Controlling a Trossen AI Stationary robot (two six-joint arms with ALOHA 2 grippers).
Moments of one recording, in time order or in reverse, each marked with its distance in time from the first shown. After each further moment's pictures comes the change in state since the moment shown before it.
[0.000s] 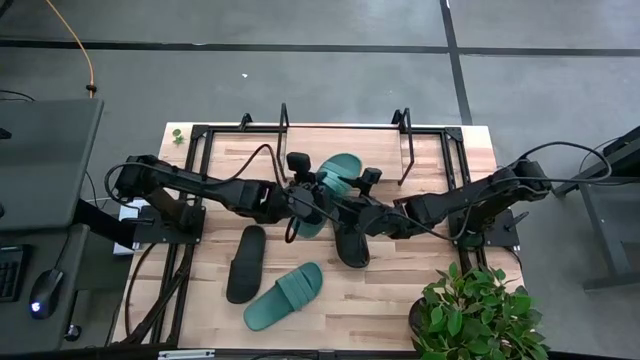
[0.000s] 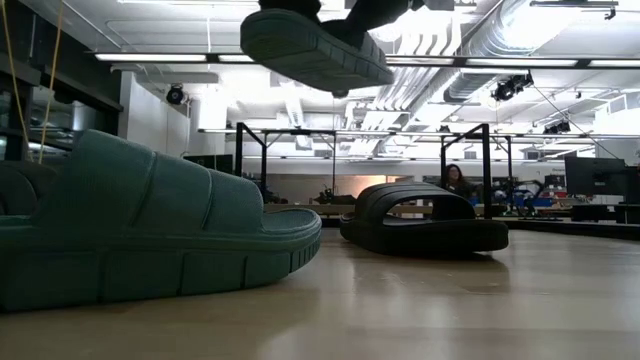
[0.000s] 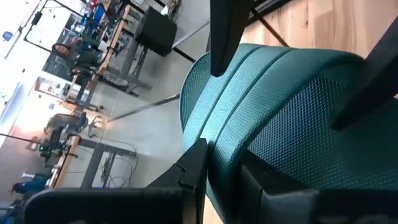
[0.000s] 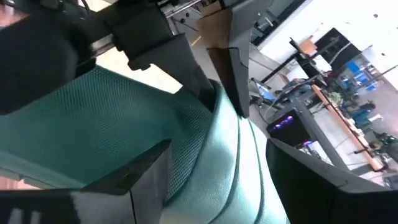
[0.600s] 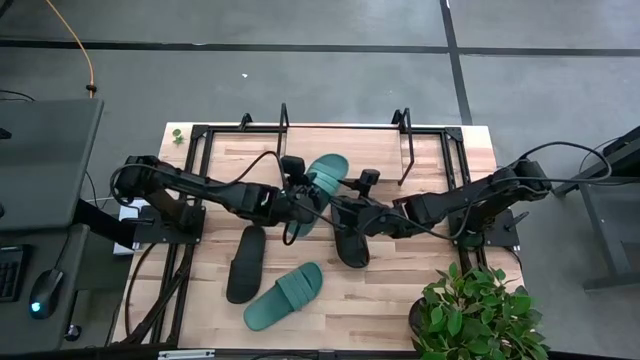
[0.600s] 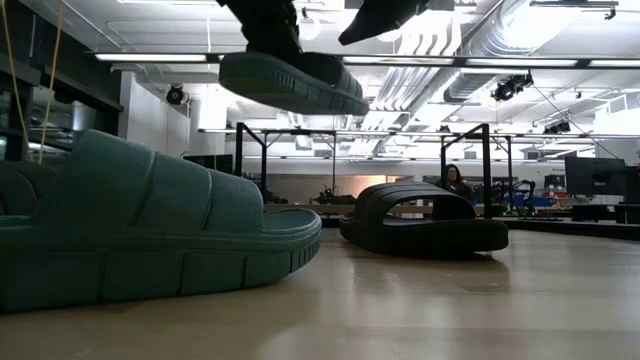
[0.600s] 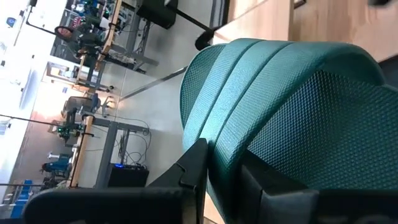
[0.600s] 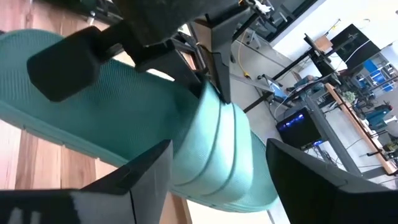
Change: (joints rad) left arm 0.000 0.000 -0.072 -0.093 -0.084 -0.046; right arm 0.001 -0.002 0.000 -0.050 -0.062 0.024
